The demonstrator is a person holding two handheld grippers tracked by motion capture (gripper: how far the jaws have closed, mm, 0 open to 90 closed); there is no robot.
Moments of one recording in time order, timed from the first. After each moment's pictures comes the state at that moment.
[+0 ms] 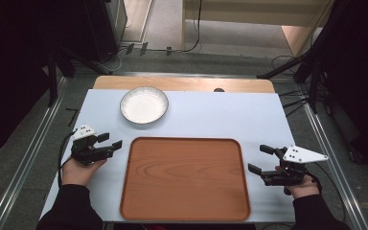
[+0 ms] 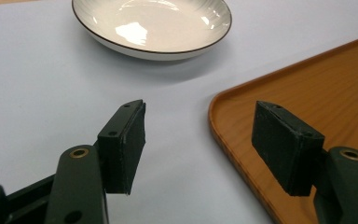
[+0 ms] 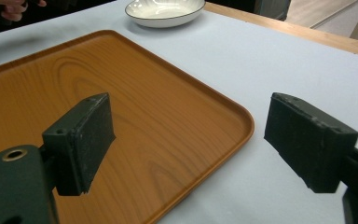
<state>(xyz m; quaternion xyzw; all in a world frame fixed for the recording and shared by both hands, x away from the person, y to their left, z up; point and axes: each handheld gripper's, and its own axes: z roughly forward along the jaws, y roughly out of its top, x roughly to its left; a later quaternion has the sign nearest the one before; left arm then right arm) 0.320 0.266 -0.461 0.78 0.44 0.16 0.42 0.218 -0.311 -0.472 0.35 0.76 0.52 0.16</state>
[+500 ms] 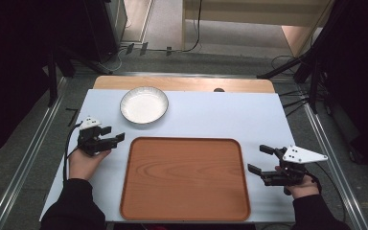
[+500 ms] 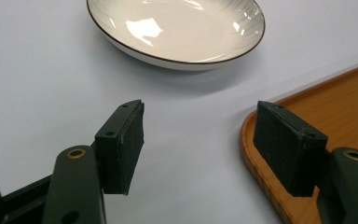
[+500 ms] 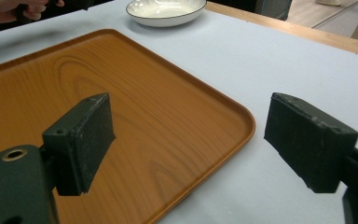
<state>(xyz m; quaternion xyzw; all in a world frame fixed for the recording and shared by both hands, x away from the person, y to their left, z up) 0.353 0.260 -0.467 0.78 0.45 0.17 0.40 0.218 -0.311 -0.472 0.35 0.76 0.52 0.16</state>
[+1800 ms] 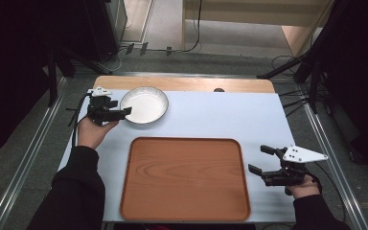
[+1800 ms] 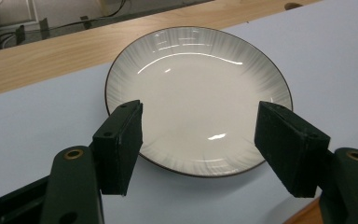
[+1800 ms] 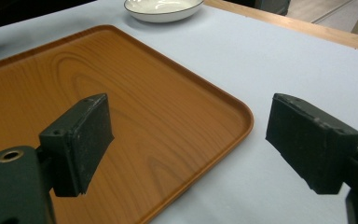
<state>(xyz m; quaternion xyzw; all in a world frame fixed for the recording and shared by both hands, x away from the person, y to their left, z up) 0.430 0.232 -0.427 0.79 0.44 0.19 0.39 0.218 -0.312 -0.471 0.36 0.77 0.51 0.16</state>
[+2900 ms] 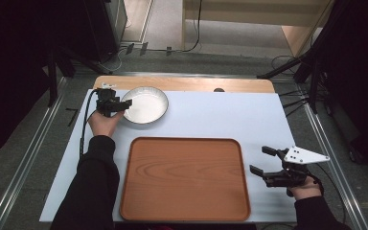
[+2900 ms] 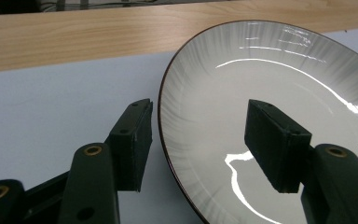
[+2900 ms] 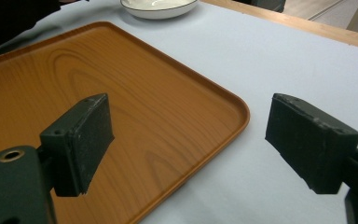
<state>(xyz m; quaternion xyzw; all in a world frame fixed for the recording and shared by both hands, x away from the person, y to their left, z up) 0.487 0.232 -0.476 0.73 0.54 0.20 0.37 0.214 -0.315 -0.471 0.36 0.77 0.50 0.17</state>
